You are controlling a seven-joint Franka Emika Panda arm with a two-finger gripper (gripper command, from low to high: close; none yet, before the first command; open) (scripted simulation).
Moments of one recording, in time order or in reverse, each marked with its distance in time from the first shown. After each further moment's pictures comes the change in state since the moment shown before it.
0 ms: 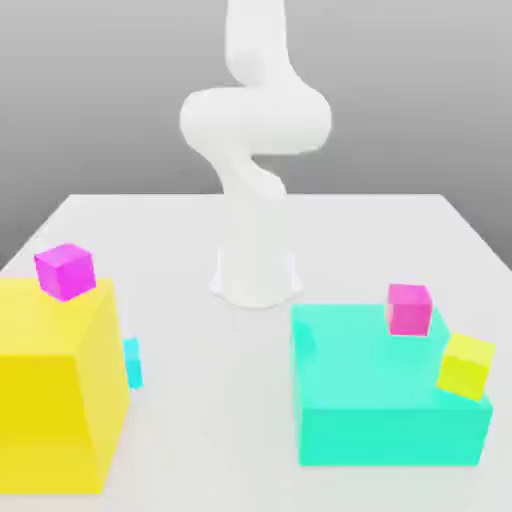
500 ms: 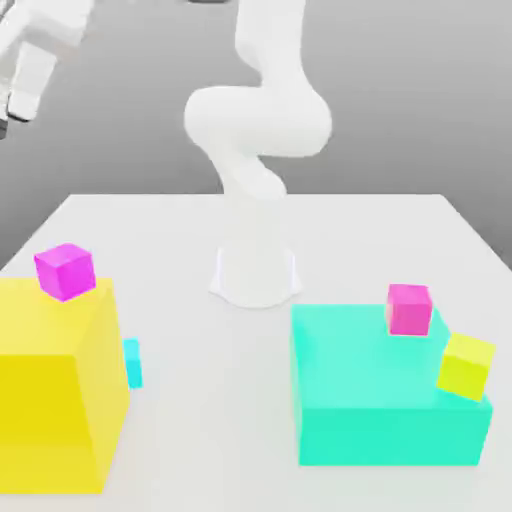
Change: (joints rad) arm -0.376 0.391 -0.084 -0.178 0.051 0.369 0.571
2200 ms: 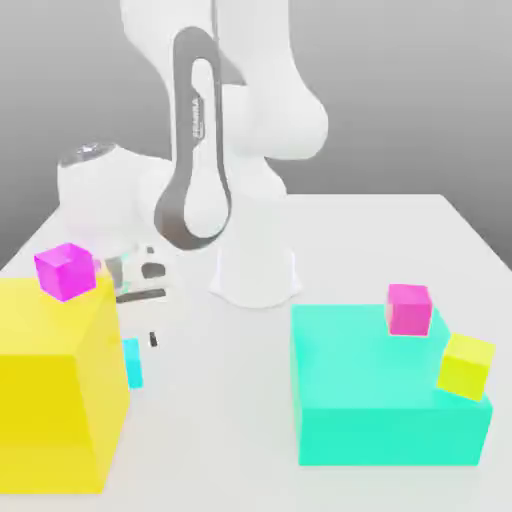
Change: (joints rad) arm -0.180 0.468 0.118 -0.405 0.354 0.311 1.303
